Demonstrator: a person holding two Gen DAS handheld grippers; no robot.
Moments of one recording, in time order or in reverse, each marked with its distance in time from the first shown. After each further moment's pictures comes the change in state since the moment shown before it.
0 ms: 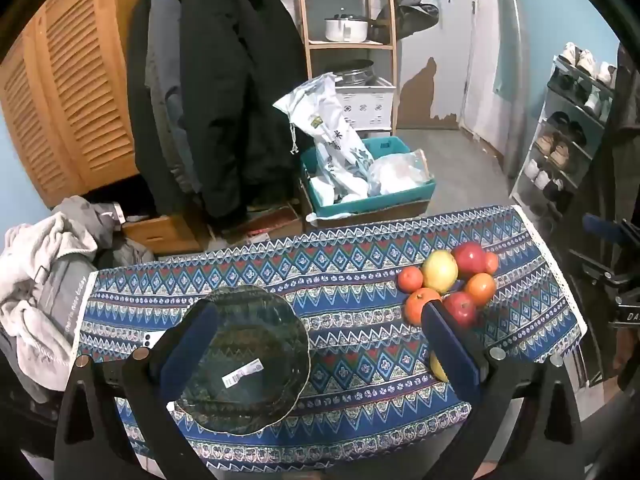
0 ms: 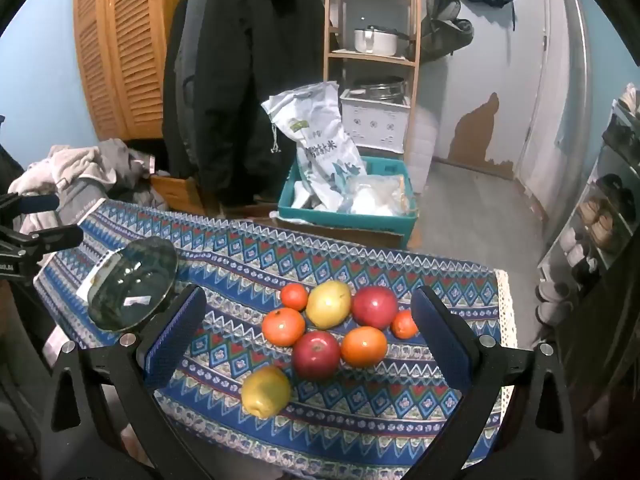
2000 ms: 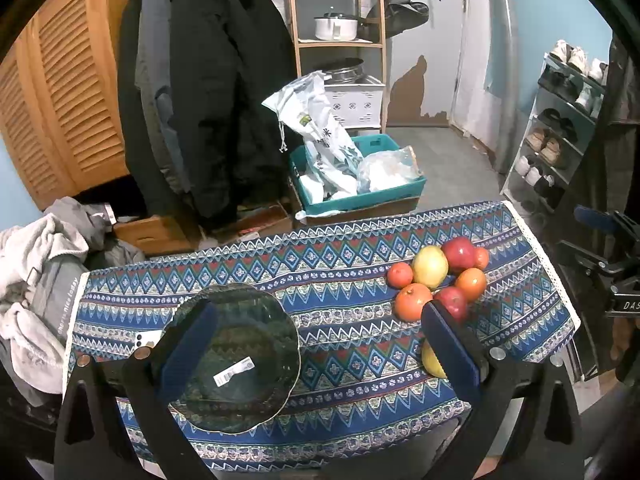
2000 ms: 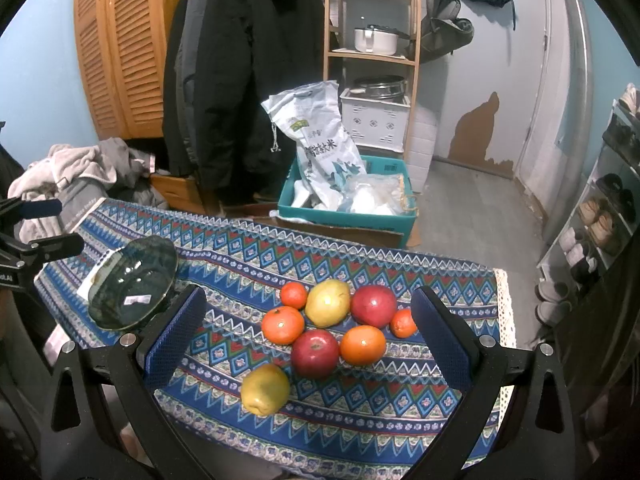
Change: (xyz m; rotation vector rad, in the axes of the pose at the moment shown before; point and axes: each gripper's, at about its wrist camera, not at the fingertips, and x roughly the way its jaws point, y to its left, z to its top) left arm 0.000 -0.003 -0.001 0.010 0.003 -0.025; right arm -0.001 0.000 -0.001 -0.004 0.008 -0.006
